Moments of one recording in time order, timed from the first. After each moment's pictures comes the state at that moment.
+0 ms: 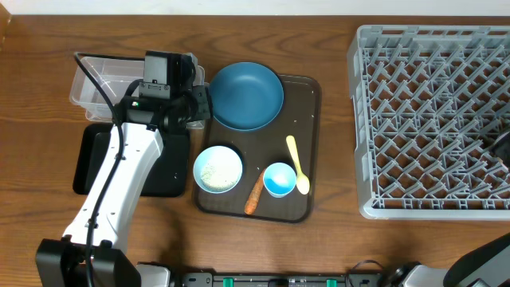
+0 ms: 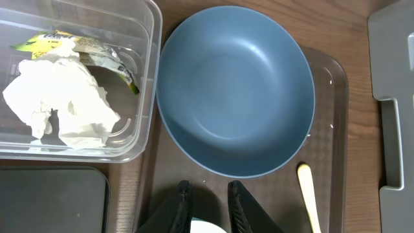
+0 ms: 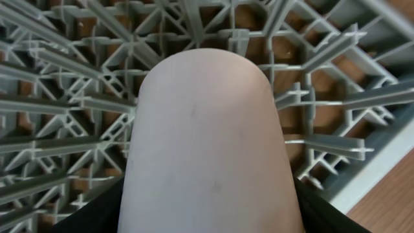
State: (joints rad) left arm -0.15 1.51 1.24 -0.69 0.20 -0.31; right arm -0.74 1.52 1.15 -0.68 -0.04 0.13
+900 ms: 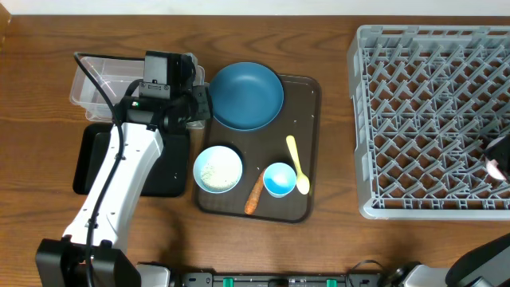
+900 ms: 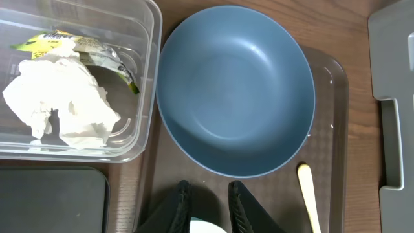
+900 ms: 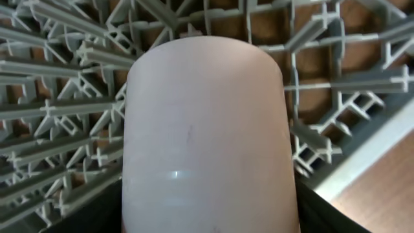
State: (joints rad) left arm -0.15 1.51 1.24 -0.69 0.20 -0.30; right arm -0.76 1.54 1.22 -0.88 -0.12 0.20
